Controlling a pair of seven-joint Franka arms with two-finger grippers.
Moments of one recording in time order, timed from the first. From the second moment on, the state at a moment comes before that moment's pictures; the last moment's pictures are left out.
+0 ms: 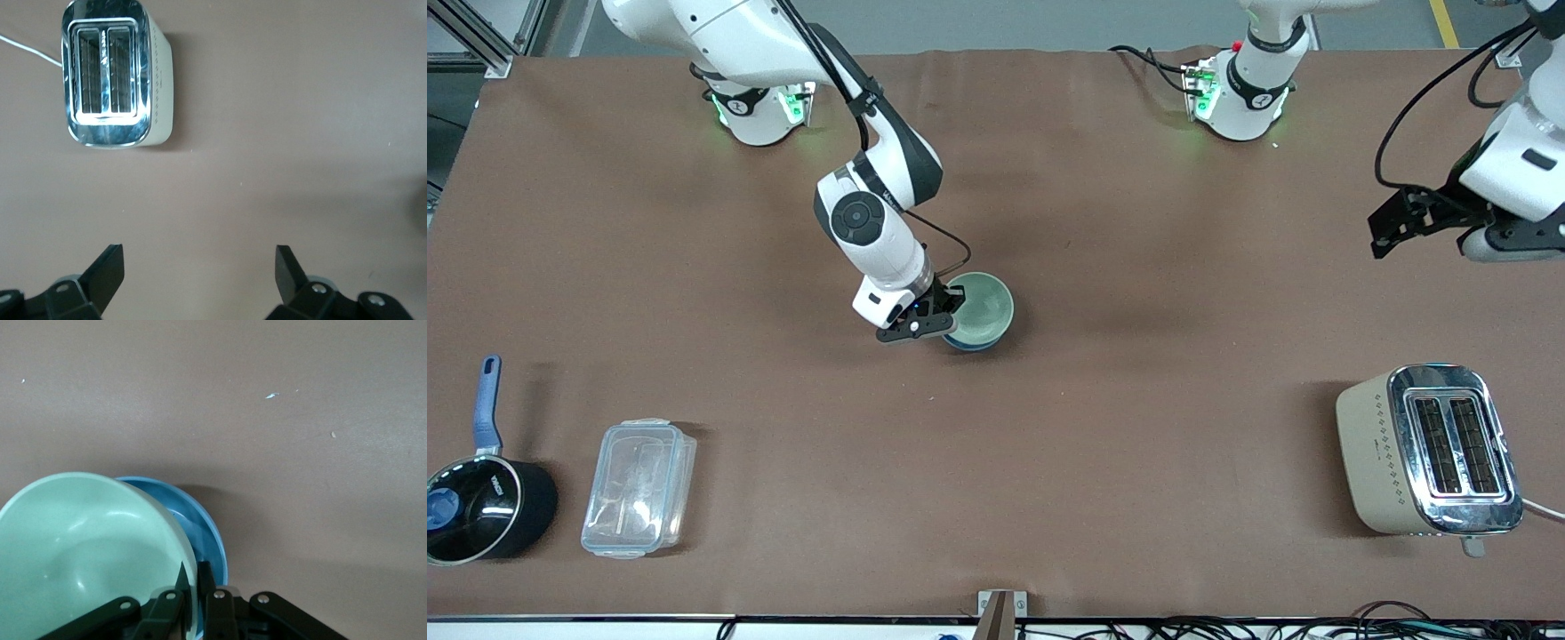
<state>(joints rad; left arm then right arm) 0.01 -0.03 -0.13 -1.58 0.06 1.61 -0.11 0.62 0.49 0.04 -1.91 0.19 2.52 0.36</state>
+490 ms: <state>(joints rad) 0.00 -0.07 -0.10 -1.58 0.03 1.56 -0.07 0.62 0.49 0.03 -1.92 0.19 2.54 0.36</state>
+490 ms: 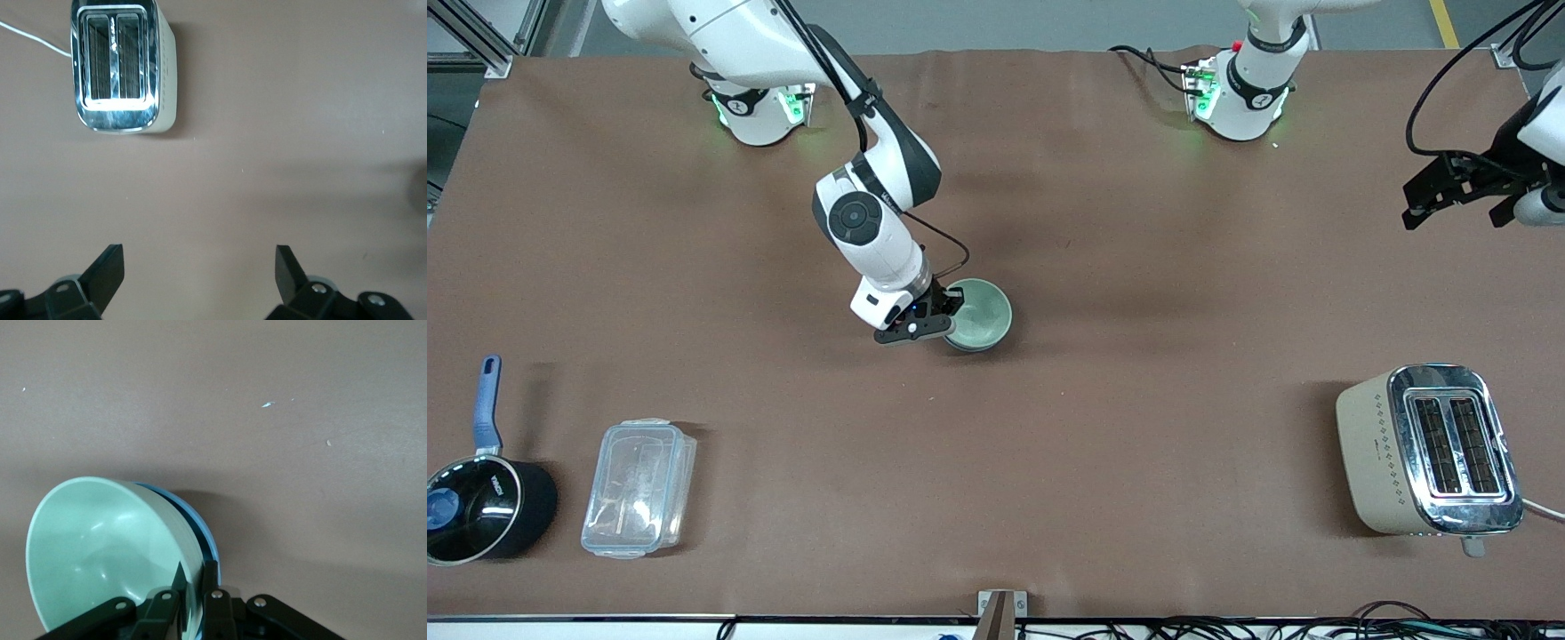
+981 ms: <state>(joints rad) -0.01 -0.11 -0.10 -1.63 -0.04 1.54 -0.07 0.62 0.41 -0.02 -1.89 0.19 2.45 0.35</state>
